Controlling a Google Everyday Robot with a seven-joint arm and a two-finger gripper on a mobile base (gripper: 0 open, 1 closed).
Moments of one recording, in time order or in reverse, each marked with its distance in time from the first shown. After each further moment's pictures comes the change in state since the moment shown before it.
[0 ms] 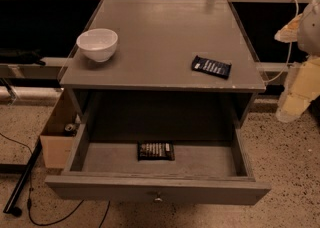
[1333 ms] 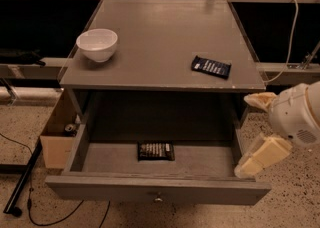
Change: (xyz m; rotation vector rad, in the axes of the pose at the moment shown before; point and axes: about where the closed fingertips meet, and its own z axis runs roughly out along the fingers) arm -0.006 0.074 0.113 -0.092 -0.376 0.118
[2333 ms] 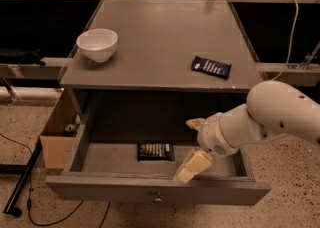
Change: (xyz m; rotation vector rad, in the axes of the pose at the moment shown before) arm -0.028 0.021 0.171 -0.174 -0.100 0.027
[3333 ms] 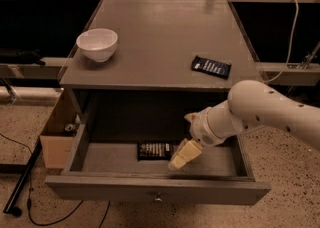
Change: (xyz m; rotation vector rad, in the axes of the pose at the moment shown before) arm 0.010 -0.052 0.039 0.064 0.045 0.046
